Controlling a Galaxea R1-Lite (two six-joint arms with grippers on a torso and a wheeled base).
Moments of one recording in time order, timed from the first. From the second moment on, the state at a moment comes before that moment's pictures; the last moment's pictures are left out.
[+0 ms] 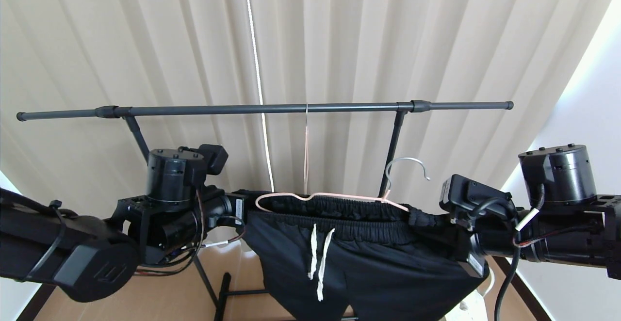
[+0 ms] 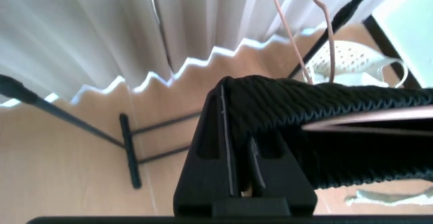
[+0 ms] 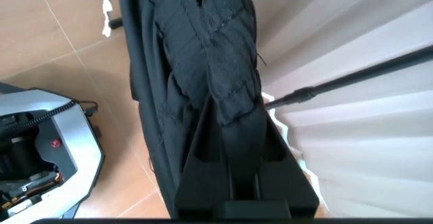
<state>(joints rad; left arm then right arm) -0.44 1.80 -0.72 -0.59 0.16 -0.10 0.36 1.58 -0.67 -0.25 0.31 -0.64</state>
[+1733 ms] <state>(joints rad) -0.80 1.75 -1.31 0.33 0.21 -0.19 0.43 1.70 -0.72 -0.51 0.26 -0.31</state>
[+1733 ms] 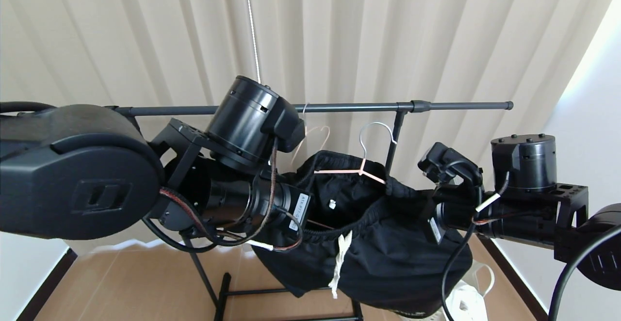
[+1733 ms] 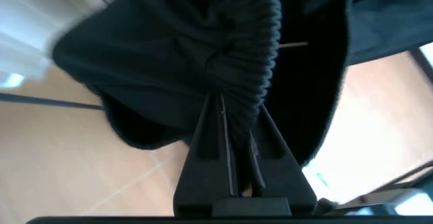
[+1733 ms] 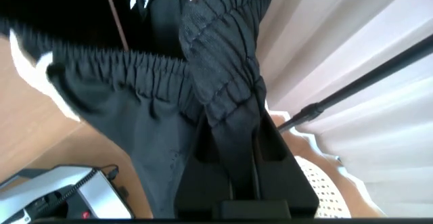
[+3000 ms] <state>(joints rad) -0.86 1.82 -1.22 0.25 0.20 -0.27 0.48 1.65 -0.60 -0.73 0.36 -0.30</state>
